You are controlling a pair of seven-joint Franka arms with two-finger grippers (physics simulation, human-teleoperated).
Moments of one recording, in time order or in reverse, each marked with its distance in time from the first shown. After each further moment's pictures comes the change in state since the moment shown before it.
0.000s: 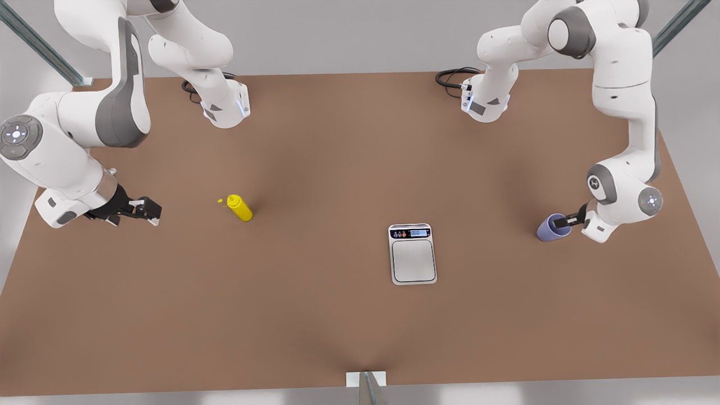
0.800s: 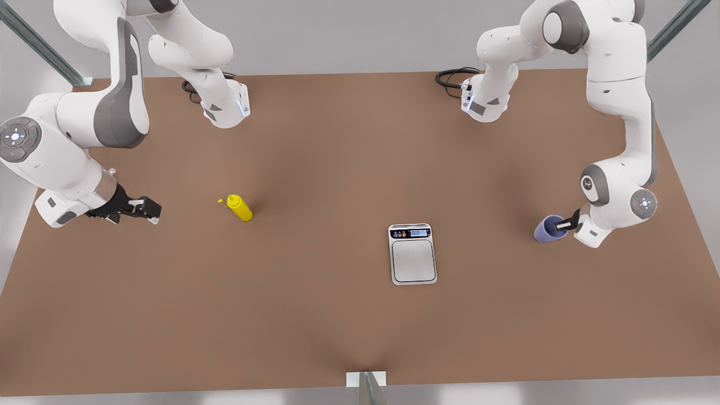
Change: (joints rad) left arm -0.097 -0.057 -0.031 0.066 0.028 -0.069 -0.058; right arm -0.004 0.002 -0.002 0.003 0.007 -0.017 0.011
